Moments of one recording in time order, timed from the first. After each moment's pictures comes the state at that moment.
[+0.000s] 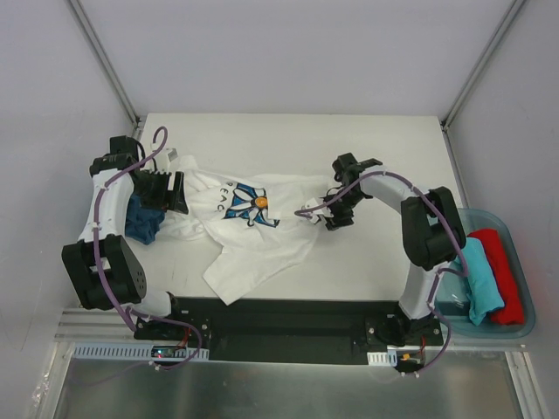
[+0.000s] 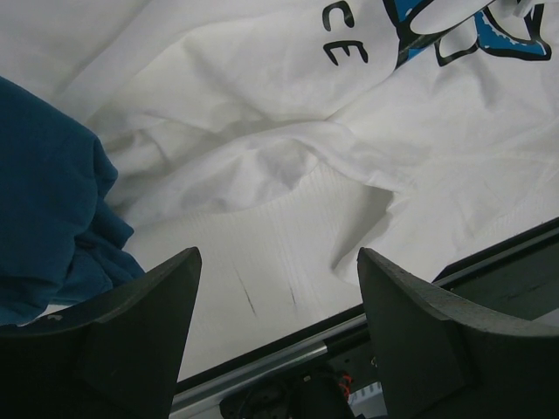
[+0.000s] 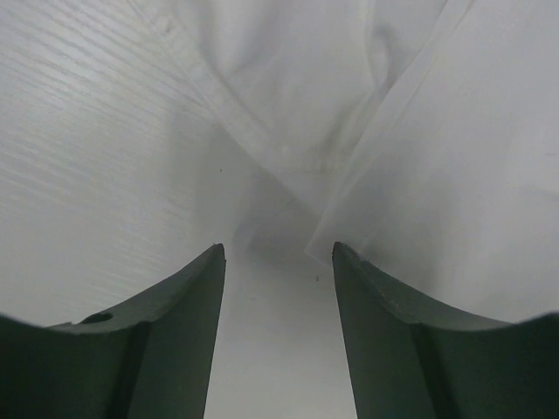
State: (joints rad) left arm 0.24 1.46 1.26 -1.07 0.48 0.33; right arm 0.42 1.86 1.30 -0.94 -0.50 -1.68
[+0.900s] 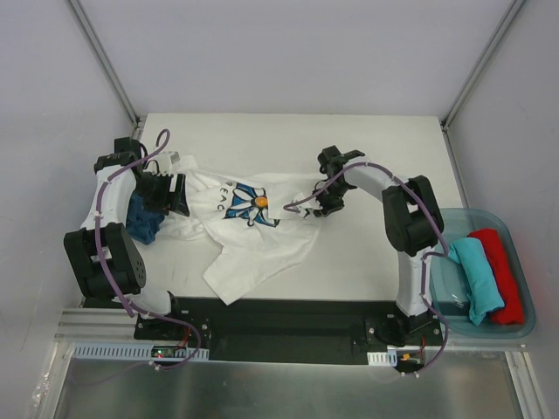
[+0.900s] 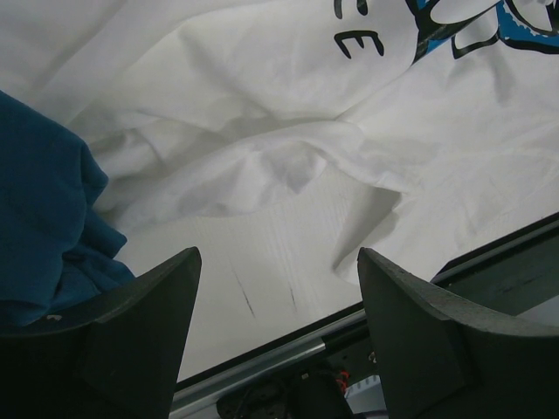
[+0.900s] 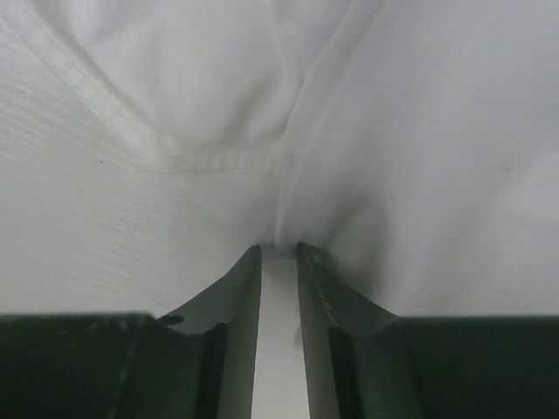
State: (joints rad) left arm 0.24 1.54 1.26 -1.07 0.48 0.33; right arm 0.46 2.06 1.52 -0.97 -0.37 -1.68
